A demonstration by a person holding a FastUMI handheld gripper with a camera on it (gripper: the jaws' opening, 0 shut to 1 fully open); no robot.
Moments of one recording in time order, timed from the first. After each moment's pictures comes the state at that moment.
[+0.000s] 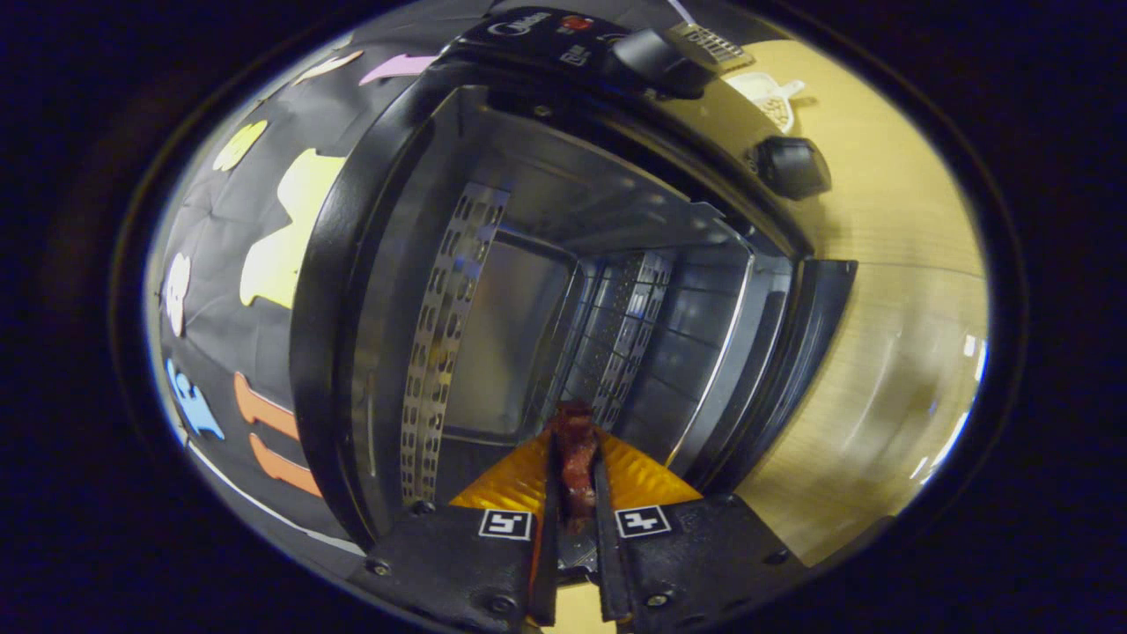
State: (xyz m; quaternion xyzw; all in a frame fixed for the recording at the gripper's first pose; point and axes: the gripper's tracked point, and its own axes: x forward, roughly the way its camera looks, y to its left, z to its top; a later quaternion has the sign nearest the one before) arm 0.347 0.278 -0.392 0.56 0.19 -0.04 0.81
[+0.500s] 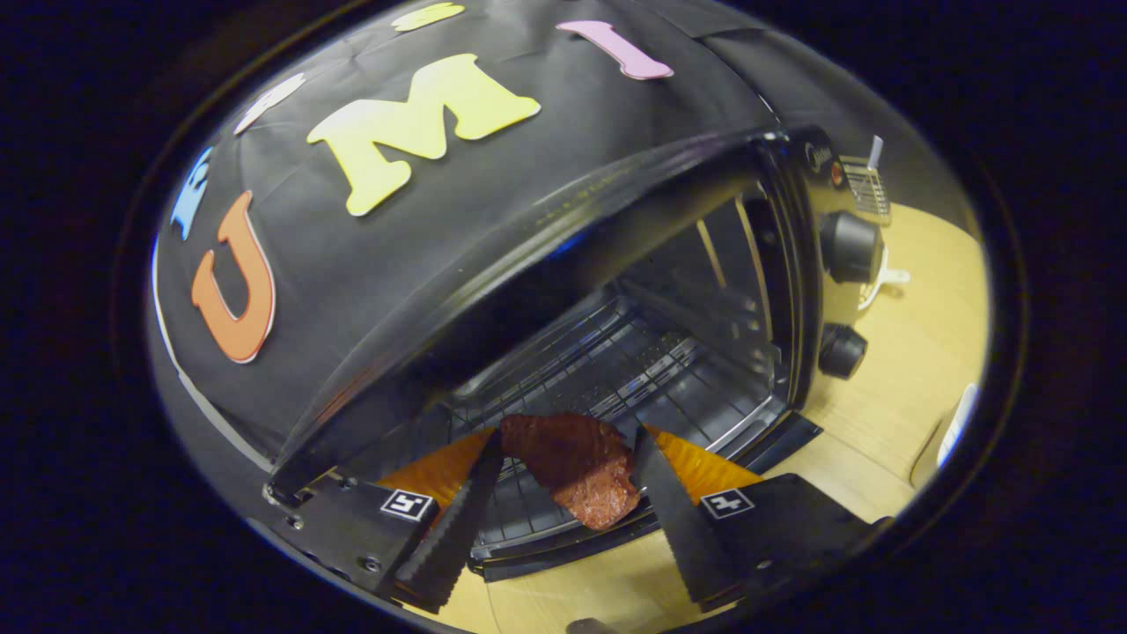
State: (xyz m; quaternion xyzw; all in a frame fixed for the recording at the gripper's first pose) arm 0.332 0.259 -0.388 0.28 0.21 -0.04 0.93
